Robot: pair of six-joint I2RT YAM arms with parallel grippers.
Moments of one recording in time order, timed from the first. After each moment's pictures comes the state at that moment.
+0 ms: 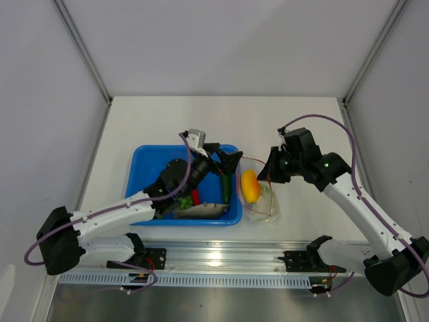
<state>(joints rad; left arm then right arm) -0.97 1.19 0.71 0.61 -0.27 -0.35 0.54 1.12 1.16 -0.84 -0.25 0.68</state>
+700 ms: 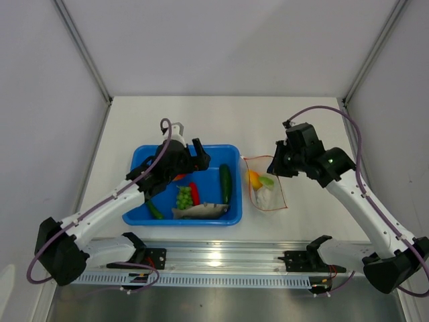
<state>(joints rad) -0.67 1.09 0.84 -0.25 -0.26 -0.64 0.54 1.14 1.26 -0.94 -0.04 0.59</state>
